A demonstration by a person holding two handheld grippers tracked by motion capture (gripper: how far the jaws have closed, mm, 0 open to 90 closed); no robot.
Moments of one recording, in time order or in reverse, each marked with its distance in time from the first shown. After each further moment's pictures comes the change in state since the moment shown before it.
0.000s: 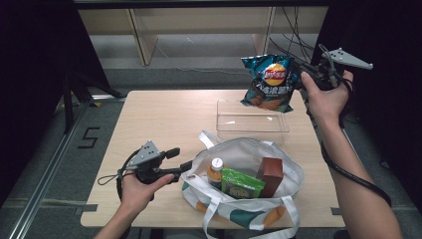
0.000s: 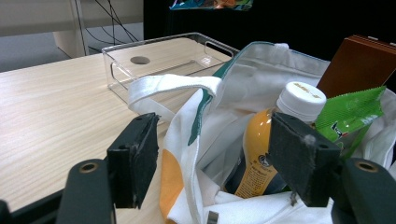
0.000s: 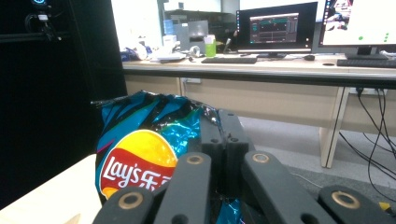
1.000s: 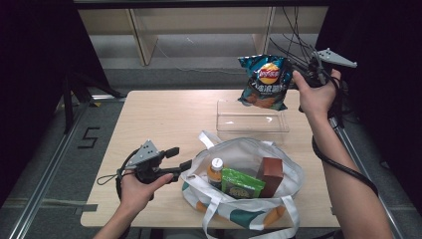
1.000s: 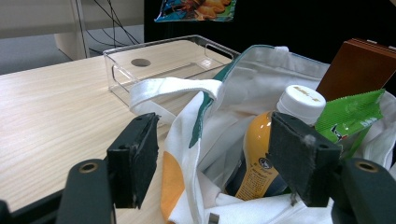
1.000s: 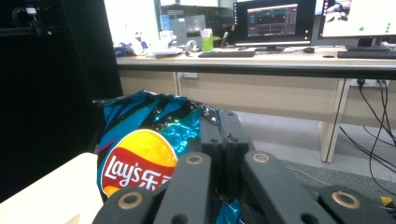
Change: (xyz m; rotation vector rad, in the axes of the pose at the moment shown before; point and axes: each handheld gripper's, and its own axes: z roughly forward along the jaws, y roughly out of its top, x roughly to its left) left arm 0.000 0.001 -0.001 -0.011 0.000 -0.010; right arm -0.010 -0.014 0.033 0.016 -0.006 0.011
